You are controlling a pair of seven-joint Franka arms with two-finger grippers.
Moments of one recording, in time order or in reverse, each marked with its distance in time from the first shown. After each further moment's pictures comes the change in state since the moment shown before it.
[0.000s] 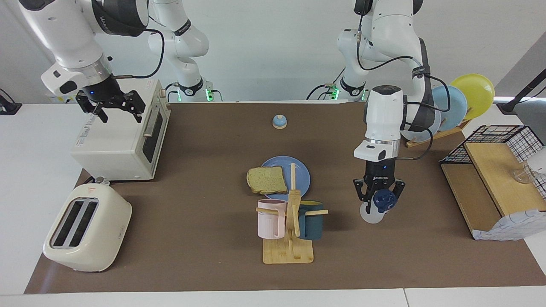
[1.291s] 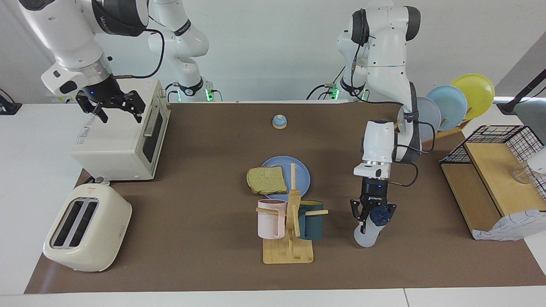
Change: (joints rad) left arm 0.061 0.268 -0.003 -0.035 -0.001 0.546 -0.025; right arm 0.000 0.000 0.000 0.000 0.000 0.000 0.000
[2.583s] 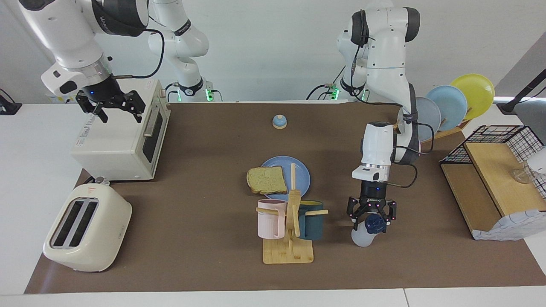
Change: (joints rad) left arm 0.000 0.009 -0.001 0.000 0.000 -0.035 0.014; right arm 0.000 0.000 0.000 0.000 0.000 0.000 0.000
